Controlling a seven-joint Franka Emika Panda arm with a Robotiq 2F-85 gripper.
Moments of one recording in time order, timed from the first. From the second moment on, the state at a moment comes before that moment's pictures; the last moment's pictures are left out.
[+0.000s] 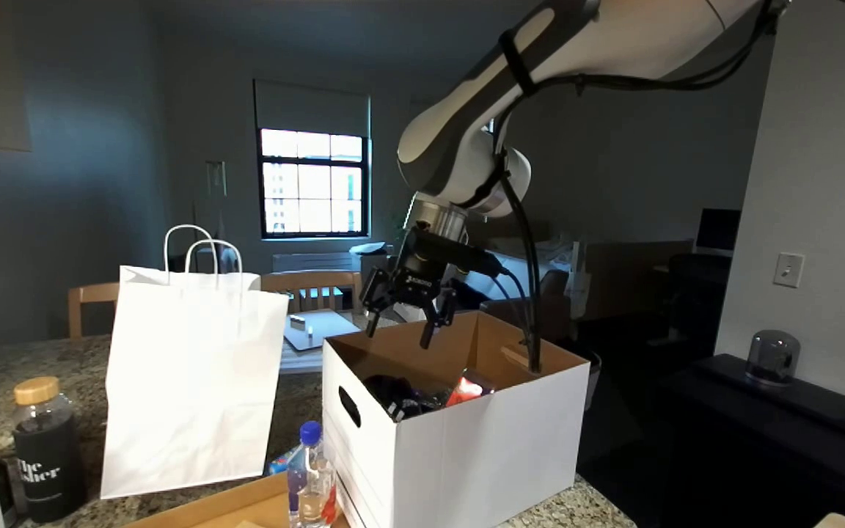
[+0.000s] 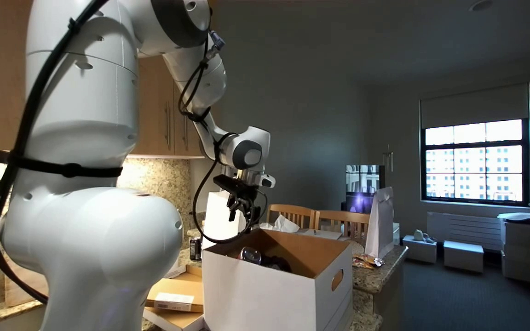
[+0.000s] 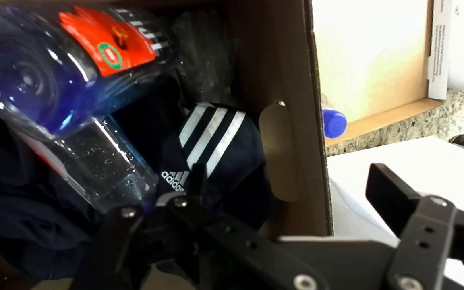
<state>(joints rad) 0.18 0.01 0.15 -2.26 0.41 2.36 0.22</state>
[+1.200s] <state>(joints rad) 0.10 0.01 0.06 -2.17 0.19 2.10 -0.17</state>
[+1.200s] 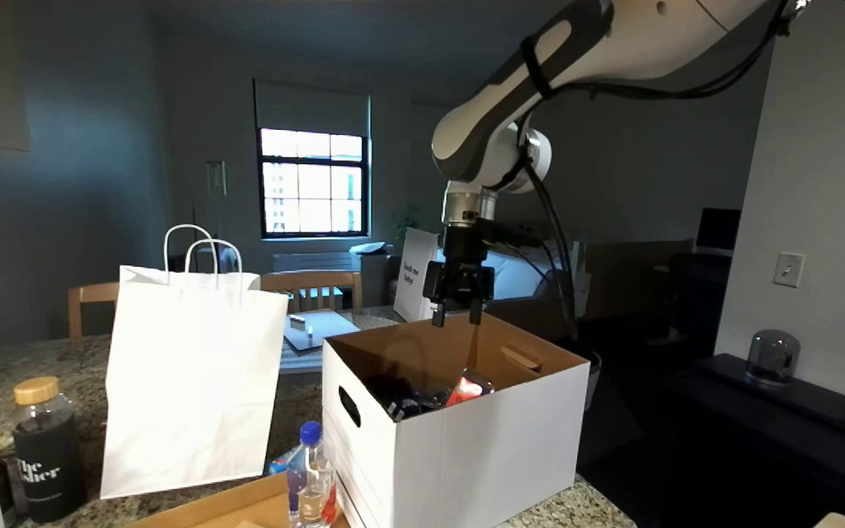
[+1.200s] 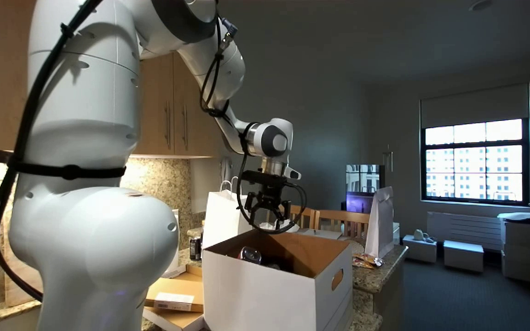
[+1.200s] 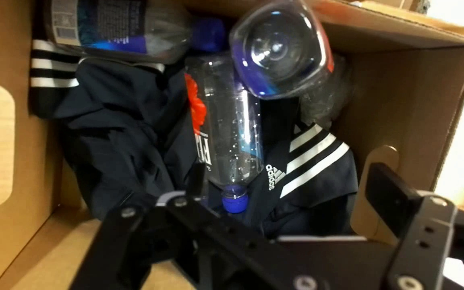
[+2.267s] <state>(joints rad) 0.08 0.00 0.05 -2.17 0.18 2.10 -0.30</state>
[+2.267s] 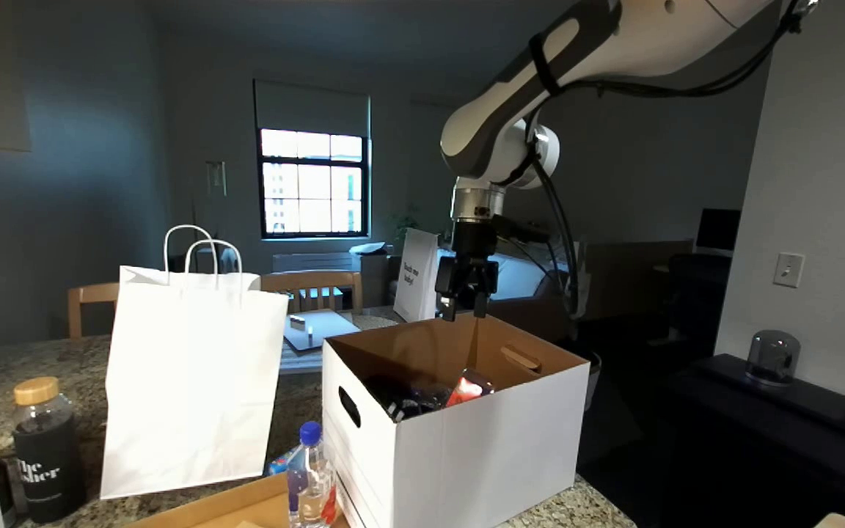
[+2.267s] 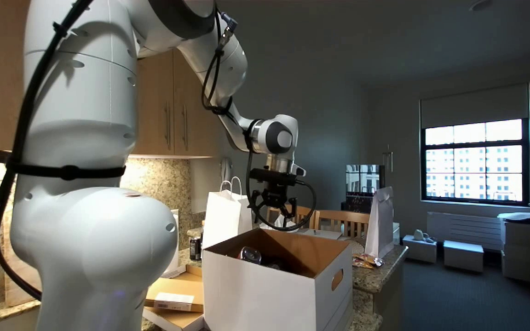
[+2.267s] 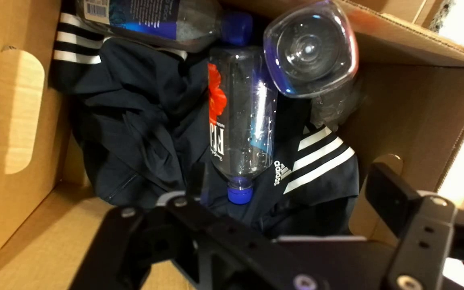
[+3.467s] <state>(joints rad) 0.09 0.15 0.09 -2.18 0.14 1.92 -0.50</state>
